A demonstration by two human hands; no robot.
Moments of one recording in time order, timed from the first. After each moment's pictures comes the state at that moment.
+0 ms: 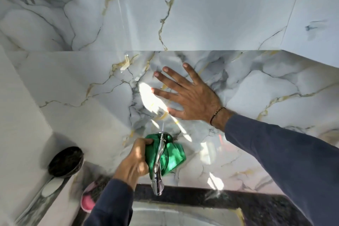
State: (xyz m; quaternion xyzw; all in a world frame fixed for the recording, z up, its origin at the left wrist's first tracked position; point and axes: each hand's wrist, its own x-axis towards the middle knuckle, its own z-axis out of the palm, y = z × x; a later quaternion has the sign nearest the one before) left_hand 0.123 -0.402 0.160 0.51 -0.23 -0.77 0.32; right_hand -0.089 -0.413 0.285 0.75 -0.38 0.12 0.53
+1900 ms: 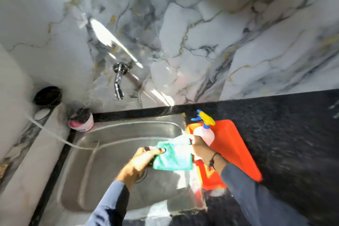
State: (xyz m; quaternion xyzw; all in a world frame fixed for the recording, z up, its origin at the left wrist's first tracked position) left_hand 0.138 -0.060 0.040 0.49 -0.47 -0.72 0.14; right_hand -0.032 0.079 0.287 0.18 -0.70 0.43 -0.53
